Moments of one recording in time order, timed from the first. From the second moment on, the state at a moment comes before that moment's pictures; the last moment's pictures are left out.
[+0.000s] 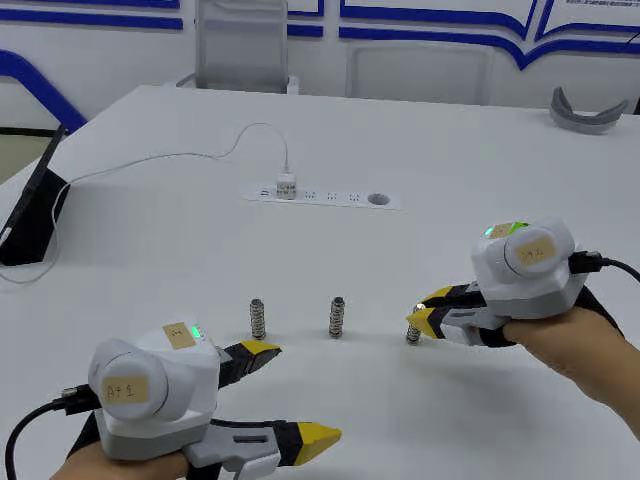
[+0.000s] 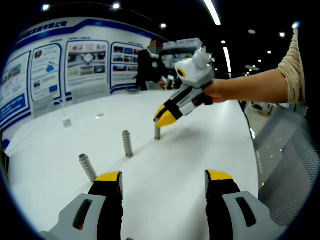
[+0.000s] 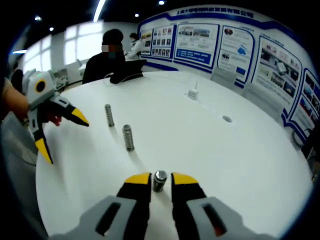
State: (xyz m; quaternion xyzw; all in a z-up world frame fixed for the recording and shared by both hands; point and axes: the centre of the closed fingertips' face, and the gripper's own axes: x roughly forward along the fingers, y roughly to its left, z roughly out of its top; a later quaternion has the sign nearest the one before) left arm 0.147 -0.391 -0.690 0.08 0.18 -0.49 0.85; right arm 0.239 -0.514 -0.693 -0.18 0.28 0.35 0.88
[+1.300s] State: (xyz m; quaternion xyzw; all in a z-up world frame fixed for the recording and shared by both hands) left arm 0.157 -0.369 -0.686 0.07 0.18 -0.47 0.86; right arm 0.201 -0.529 -0.692 -0.17 0.27 0.36 0.88
